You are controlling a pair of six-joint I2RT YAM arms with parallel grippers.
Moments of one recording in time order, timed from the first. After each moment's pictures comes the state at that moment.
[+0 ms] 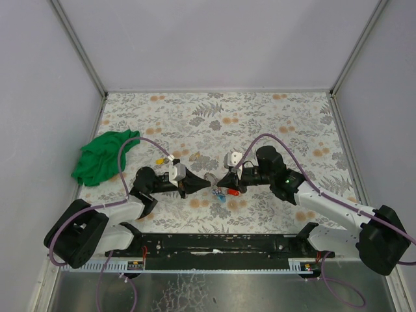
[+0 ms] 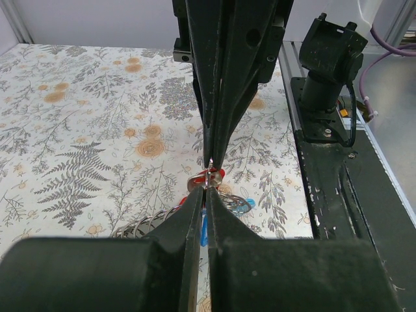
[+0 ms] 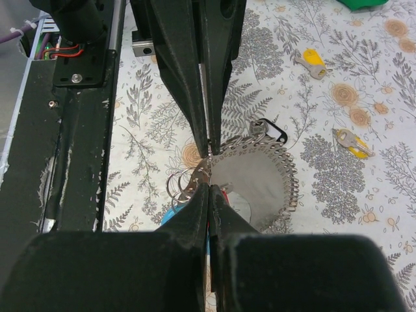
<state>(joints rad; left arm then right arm) -0.53 1.22 0.23 1.14 0.92 -0.12 0.74 1.13 0.65 0.07 -0.71 -0.32</state>
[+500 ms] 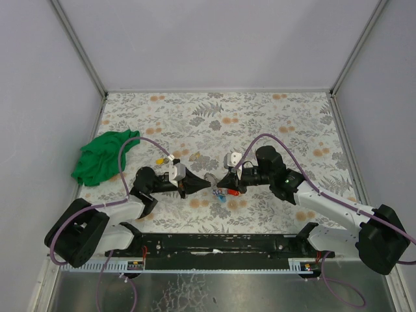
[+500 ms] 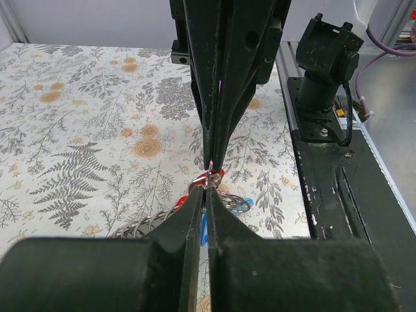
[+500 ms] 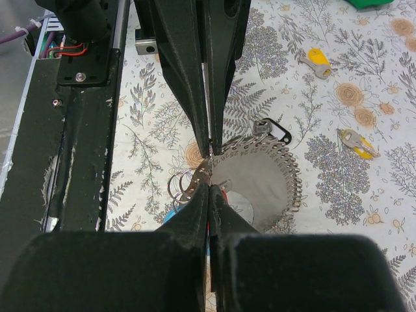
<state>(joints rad) -0.53 1.22 0.23 1.16 0.93 -0.13 0.74 1.14 0.65 0.07 -0.73 -0.32</state>
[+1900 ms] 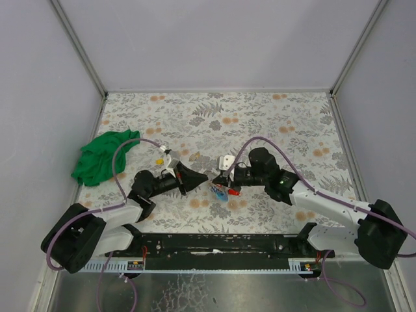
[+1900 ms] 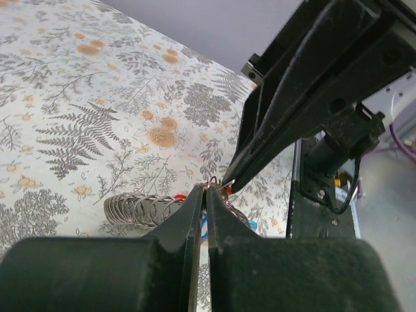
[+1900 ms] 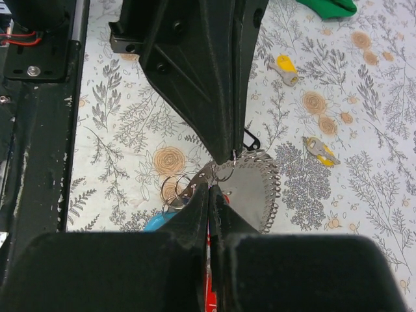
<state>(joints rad) -0.53 1.17 0.21 1.11 0.67 -0.43 0.81 1.17 0.68 0.10 -0.57 -0.39</state>
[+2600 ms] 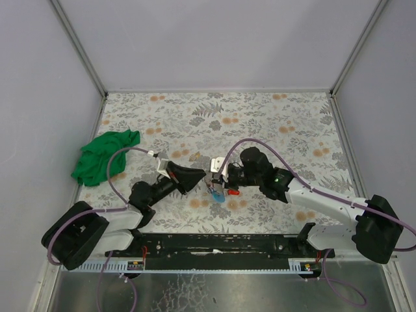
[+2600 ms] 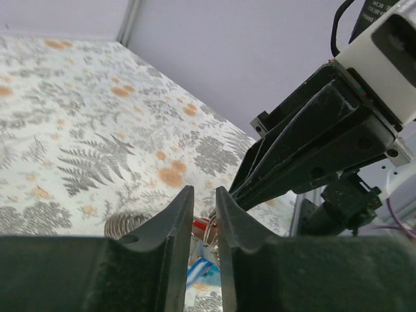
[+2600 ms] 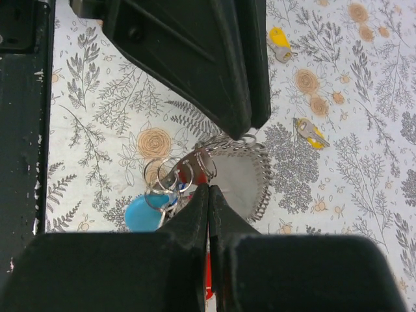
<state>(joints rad) -0.62 1.23 0.09 1.40 0.35 -0.62 0.88 1.23 0.76 -0.01 -0.43 -0.47</state>
